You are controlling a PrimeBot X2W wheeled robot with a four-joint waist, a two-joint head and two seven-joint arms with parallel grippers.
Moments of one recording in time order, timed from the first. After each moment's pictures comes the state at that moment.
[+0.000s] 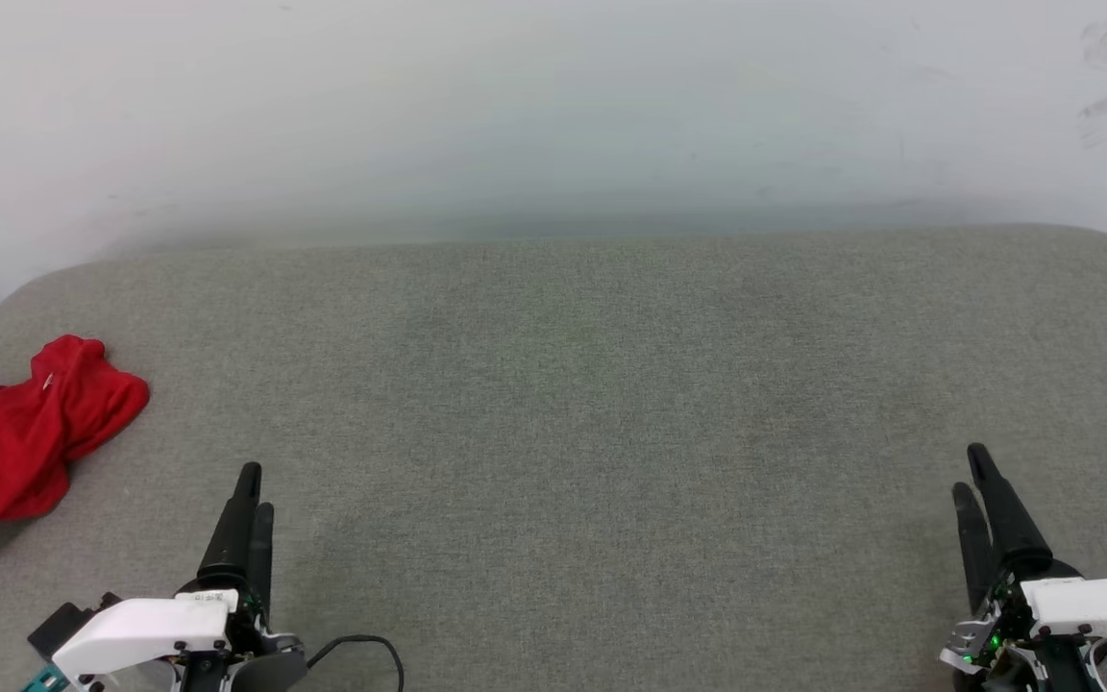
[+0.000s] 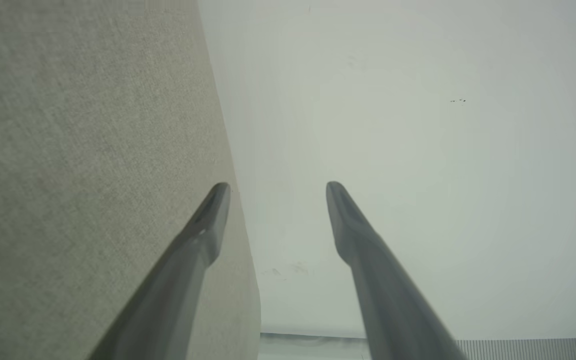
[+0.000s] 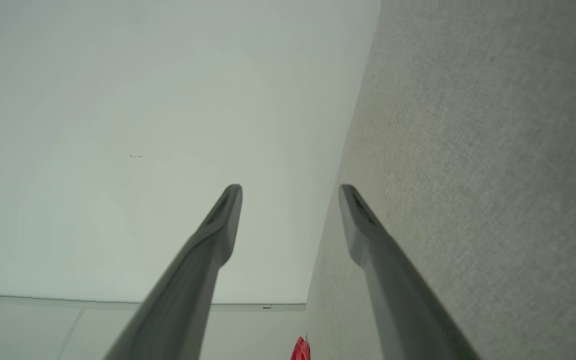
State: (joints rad) left arm -0.08 0.05 0.13 0.26 -1.54 -0.13 0.06; right arm -0.07 -0.05 -0.12 0.26 1.51 0.13 0.07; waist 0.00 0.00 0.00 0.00
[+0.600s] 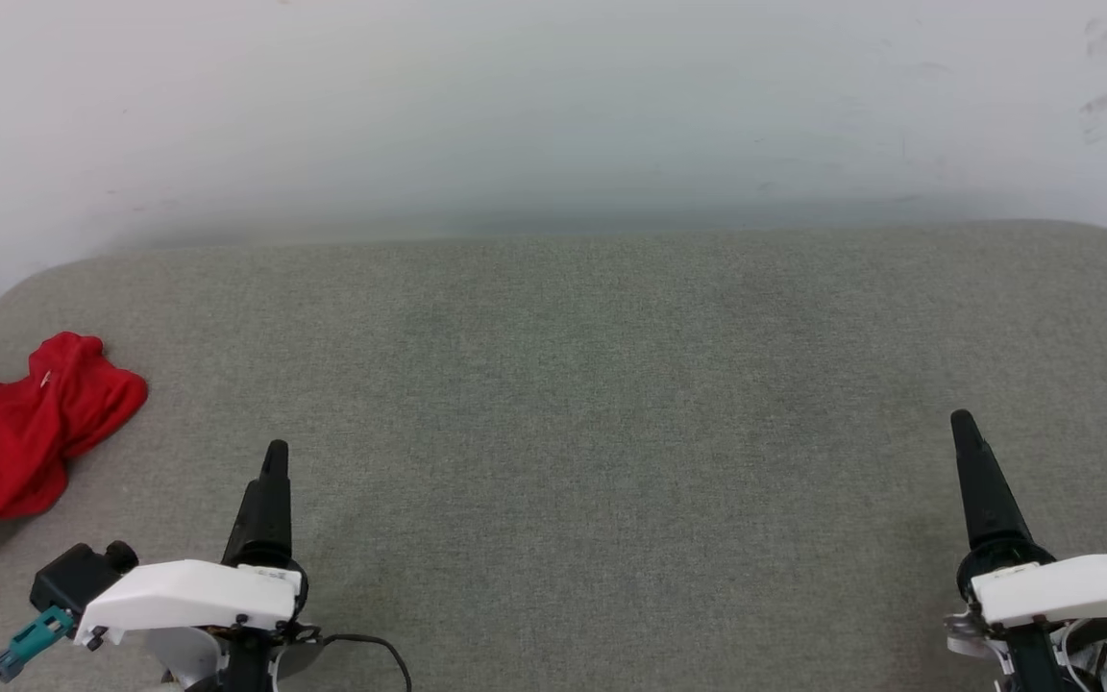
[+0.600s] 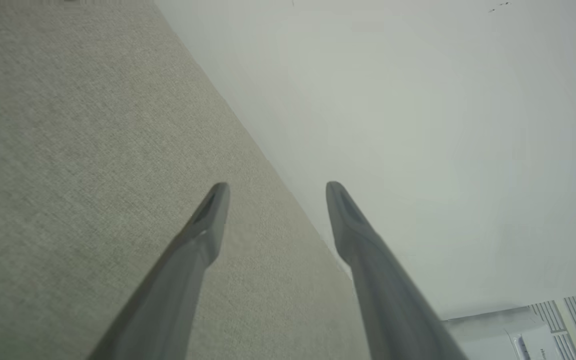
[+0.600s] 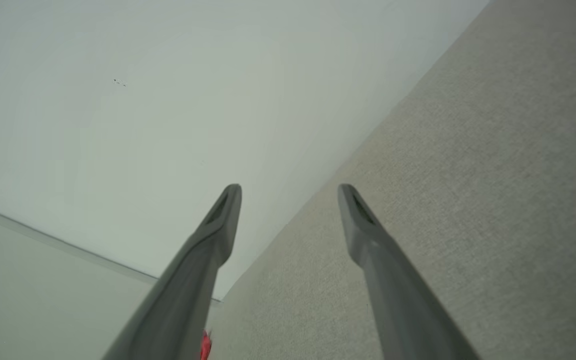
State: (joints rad) left arm -0.07 0.05 0.07 0.13 -1.09 0.01 -0.02; right arm -0.05 -0.05 -0.08 0.12 1.05 0.13 -0.02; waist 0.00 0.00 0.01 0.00
